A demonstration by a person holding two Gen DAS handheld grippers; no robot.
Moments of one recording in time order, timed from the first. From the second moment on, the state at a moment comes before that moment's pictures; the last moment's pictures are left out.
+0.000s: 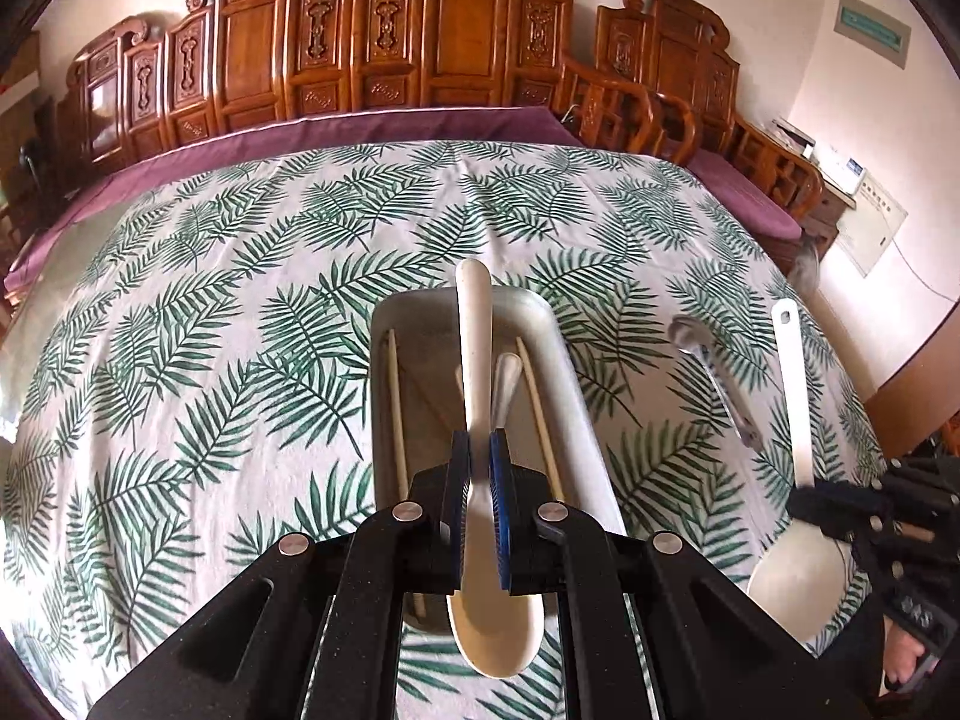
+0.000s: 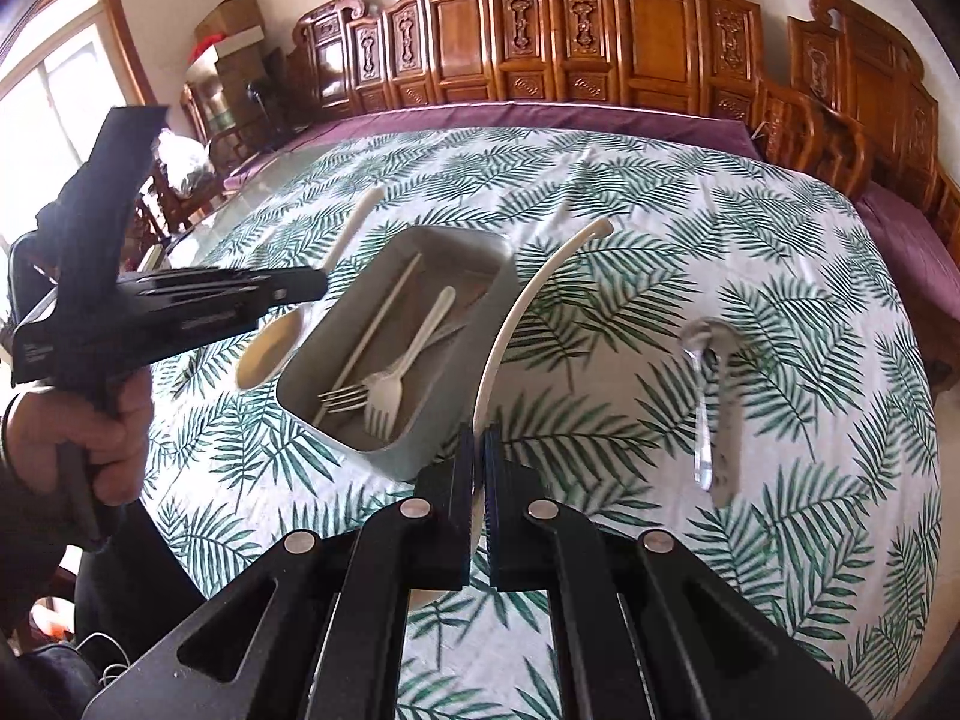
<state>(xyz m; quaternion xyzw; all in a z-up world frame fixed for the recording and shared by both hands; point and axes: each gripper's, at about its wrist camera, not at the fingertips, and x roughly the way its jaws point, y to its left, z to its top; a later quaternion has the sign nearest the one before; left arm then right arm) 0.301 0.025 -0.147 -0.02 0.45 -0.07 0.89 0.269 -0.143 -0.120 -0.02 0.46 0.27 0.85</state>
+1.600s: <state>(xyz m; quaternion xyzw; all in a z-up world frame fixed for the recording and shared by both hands) 0.251 0.101 -0.113 -0.02 0.41 -0.04 0.91 0.339 -0.021 -0.145 -0.10 0.48 0.28 0.82</state>
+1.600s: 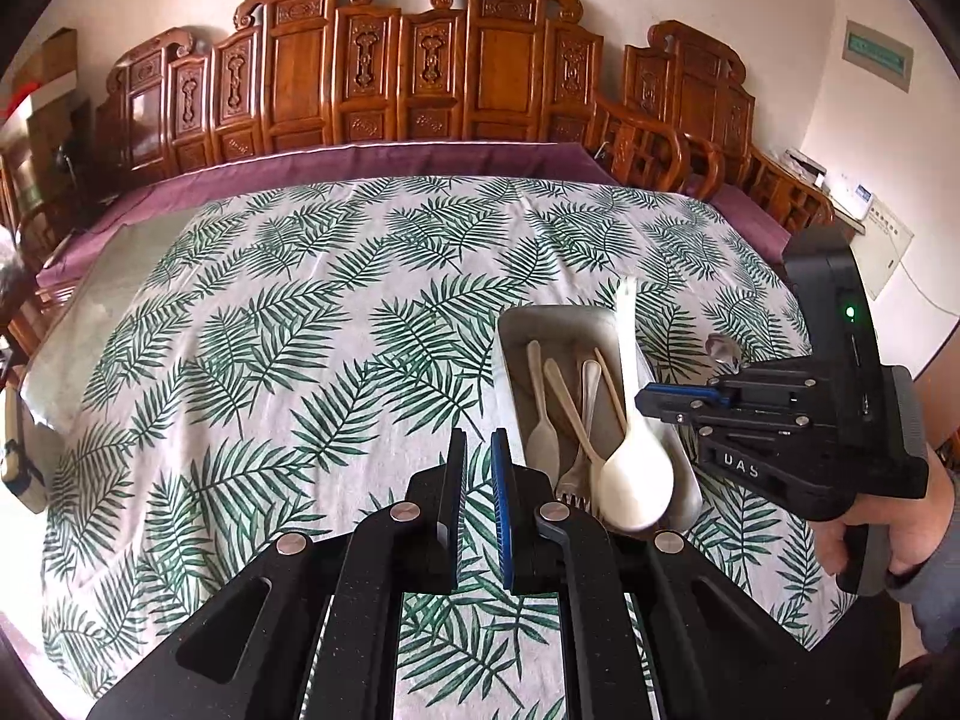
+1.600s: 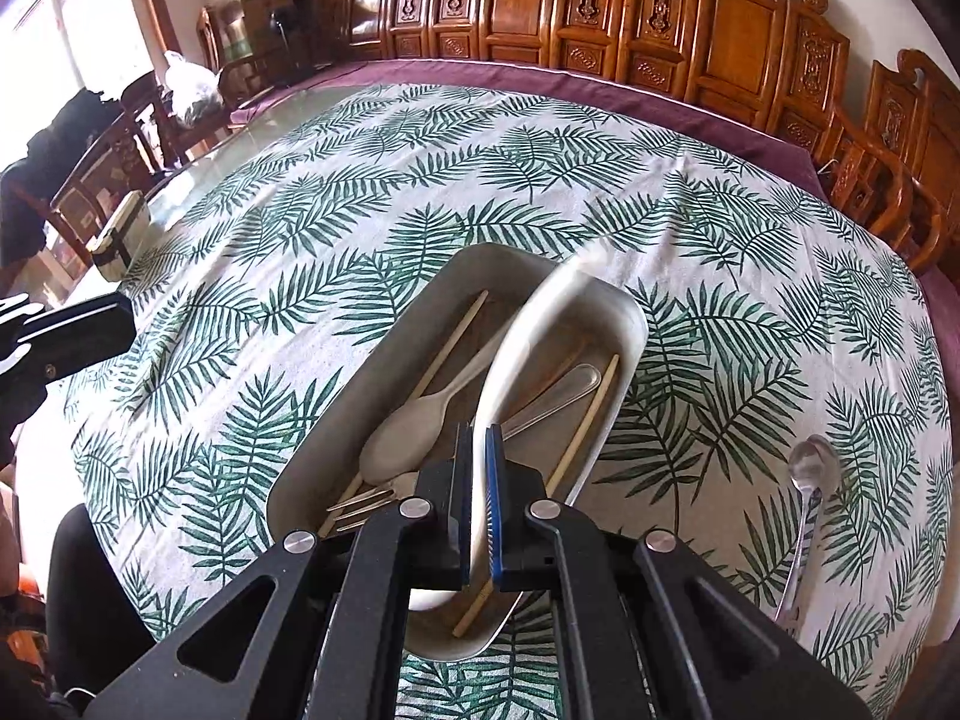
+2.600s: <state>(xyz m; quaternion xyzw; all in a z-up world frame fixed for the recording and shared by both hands) 0.254 0.040 -0.105 0.01 0.40 -0.07 0.91 0.261 -0.161 -0.117 -0.04 0.44 0.21 0.87</state>
